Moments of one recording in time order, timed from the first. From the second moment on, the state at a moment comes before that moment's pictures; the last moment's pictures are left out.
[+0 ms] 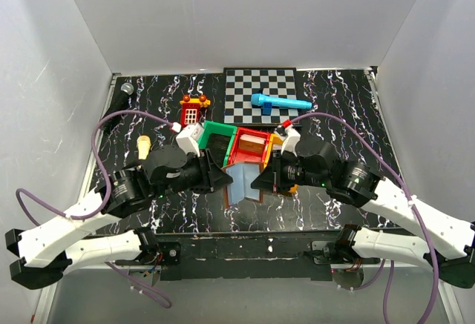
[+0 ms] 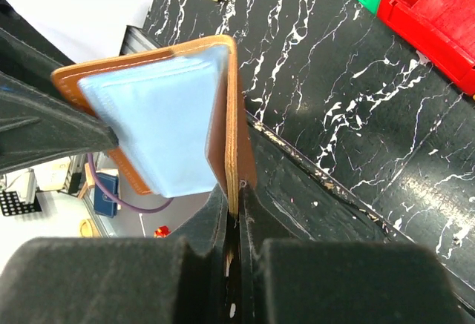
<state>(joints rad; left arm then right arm) -1.08 0.89 1.12 -0.71 -0.12 -0.90 1.03 0.95 1.02 -0.59 -0.15 0.82</state>
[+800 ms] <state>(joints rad) -1.08 0.79 1.02 -0.54 -0.07 -0.88 1.01 0.90 0.96 -0.51 -0.23 0.86</state>
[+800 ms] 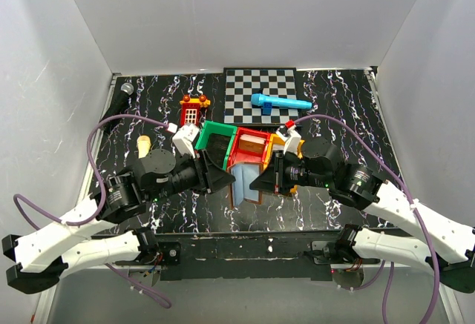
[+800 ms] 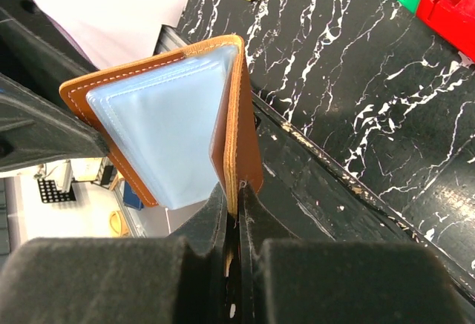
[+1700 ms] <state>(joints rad) -1.08 0.77 1.02 -0.55 -0.08 -0.82 0.97 0.88 0.92 -0.41 -0.31 0.91</state>
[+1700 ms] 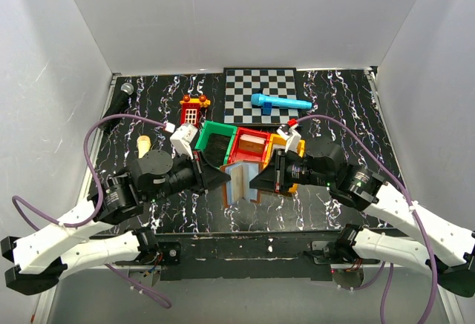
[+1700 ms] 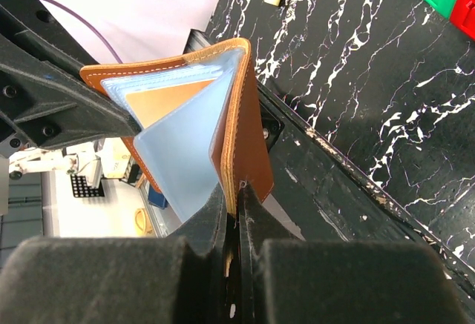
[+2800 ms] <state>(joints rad) -1.08 0.87 1.11 -0.67 -0.12 -0.84 0.94 0.82 0.89 -0.38 -0.31 0.91</state>
